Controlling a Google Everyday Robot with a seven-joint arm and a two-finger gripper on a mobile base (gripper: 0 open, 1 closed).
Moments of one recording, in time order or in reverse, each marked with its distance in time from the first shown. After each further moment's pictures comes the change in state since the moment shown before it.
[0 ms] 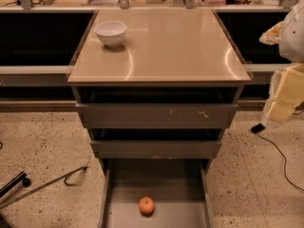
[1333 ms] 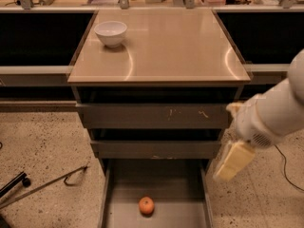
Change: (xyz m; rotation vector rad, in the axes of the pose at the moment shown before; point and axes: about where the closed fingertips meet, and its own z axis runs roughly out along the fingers) arm 0.001 0.068 0.158 -0.087 -0.167 0.133
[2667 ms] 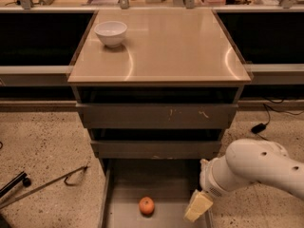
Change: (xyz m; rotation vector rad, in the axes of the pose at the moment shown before) arm 0.057 0.068 0.206 -0.134 0.001 0.119
